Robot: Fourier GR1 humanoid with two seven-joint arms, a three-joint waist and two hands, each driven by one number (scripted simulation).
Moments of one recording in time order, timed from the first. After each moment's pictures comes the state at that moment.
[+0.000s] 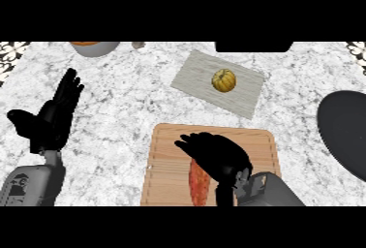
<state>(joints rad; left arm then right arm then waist) -0.23 0.22 0.07 -1.49 0.04 0.09 0.10 -0.36 -0.11 0.57 -1.66 0.68 0.73 0.46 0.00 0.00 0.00</state>
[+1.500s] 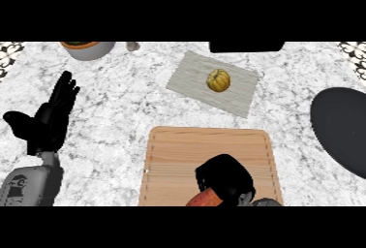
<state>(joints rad) -0.22 0.20 0.13 -1.47 0.02 0.06 0.08 -0.13 -0.07 0.58 -1.64 0.97 0.62 0.35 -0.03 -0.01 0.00</state>
